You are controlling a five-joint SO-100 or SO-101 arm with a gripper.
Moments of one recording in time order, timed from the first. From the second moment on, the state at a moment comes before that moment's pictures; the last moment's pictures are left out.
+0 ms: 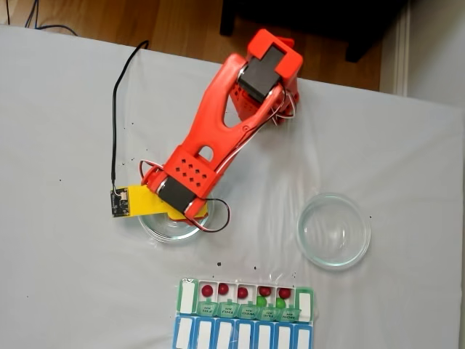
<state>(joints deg) 26.7 96.3 102.1 84.6 -40.2</state>
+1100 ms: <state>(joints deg) 26.7 96.4 104.8 82.0 -41.4</state>
